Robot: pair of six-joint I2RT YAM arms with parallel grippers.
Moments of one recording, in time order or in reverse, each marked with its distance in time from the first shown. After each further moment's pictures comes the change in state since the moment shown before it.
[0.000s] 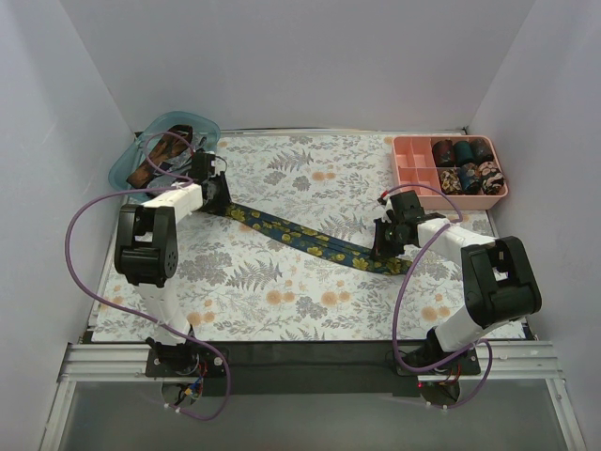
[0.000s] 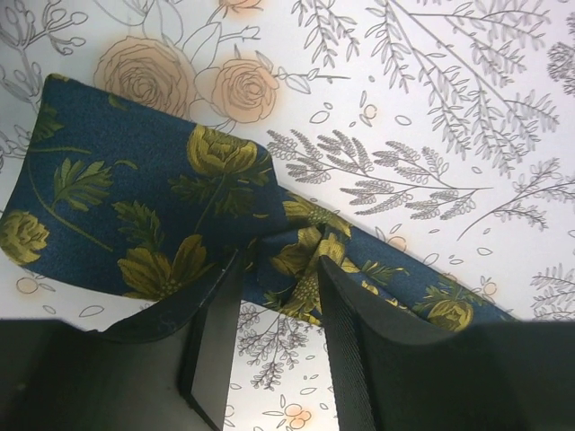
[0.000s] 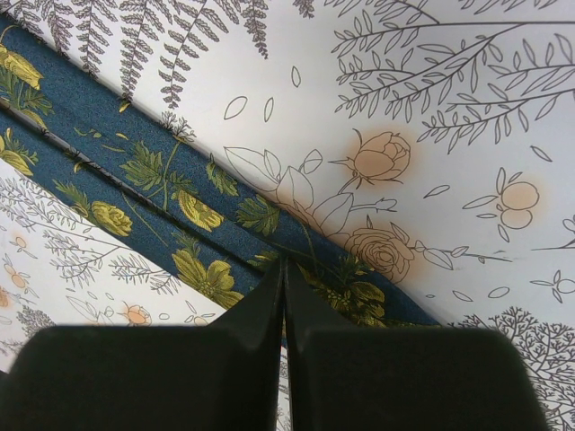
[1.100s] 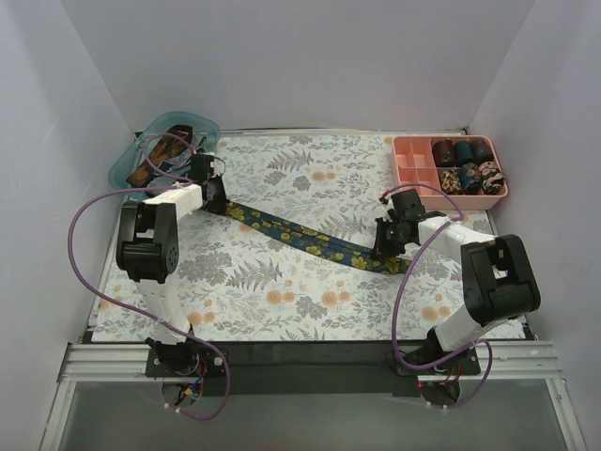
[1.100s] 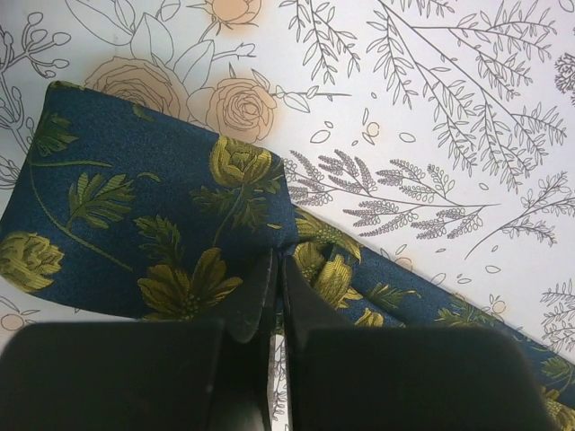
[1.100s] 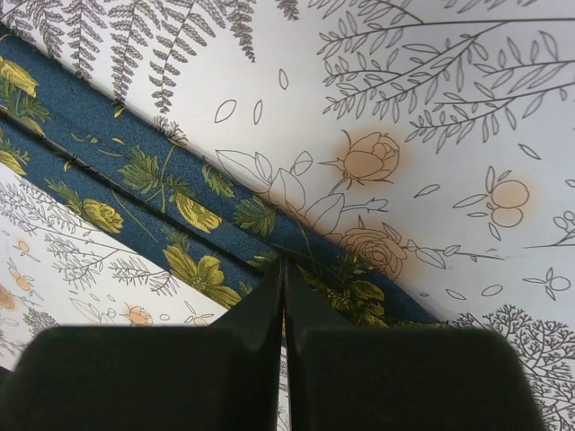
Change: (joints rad) left arm 0.013 0.040 -0.001 0.057 0.040 0.014; right arm -0.010 0.014 0.016 -0.020 -0.003 0.004
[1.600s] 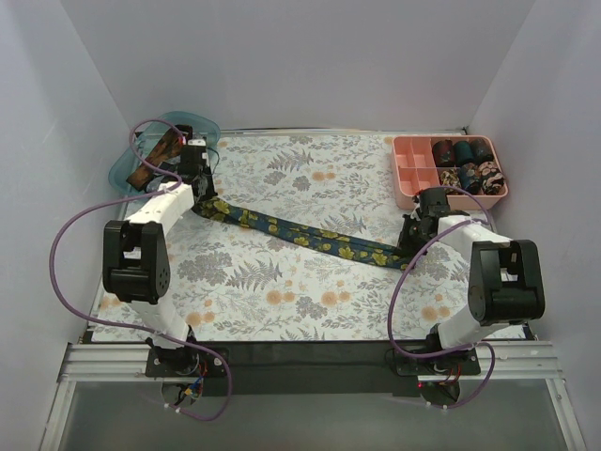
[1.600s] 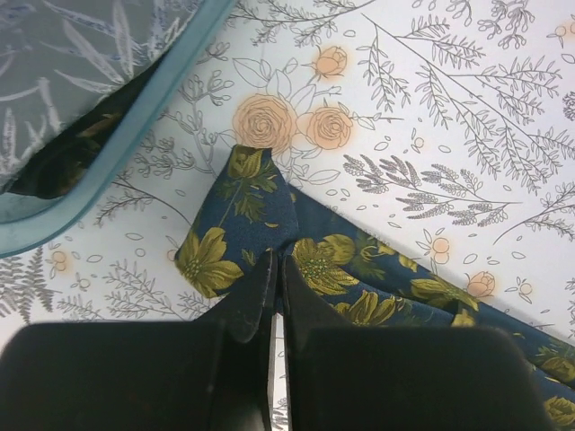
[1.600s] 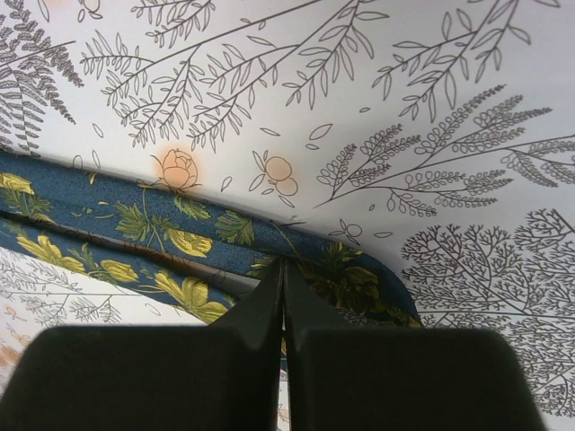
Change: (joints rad) left arm -0.002 -0.187 -0.001 -0.105 -0.193 0.105; right arm -0.197 -0.018 0.000 -0.065 0.058 0.070
